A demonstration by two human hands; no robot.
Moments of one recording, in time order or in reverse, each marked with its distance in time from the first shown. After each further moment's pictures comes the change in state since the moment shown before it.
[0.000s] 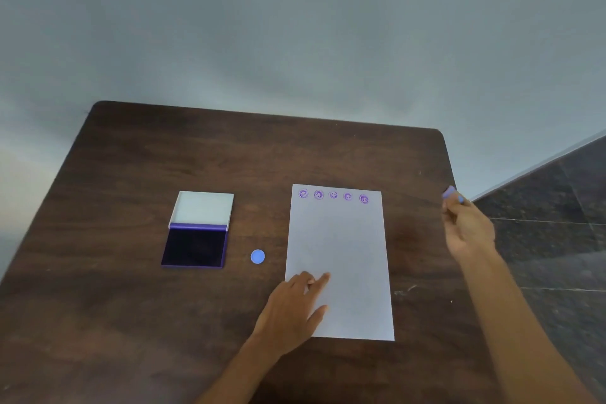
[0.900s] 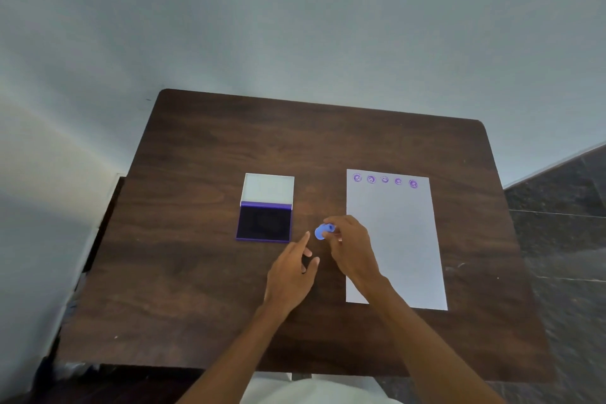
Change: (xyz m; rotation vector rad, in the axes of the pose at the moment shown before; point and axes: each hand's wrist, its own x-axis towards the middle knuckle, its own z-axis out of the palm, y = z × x) left_hand -0.048 -0.084 -0.057 -0.403 0.160 -0.462; right_hand -0.194 0.180 0.125 -1.155 -0.626 -0.481
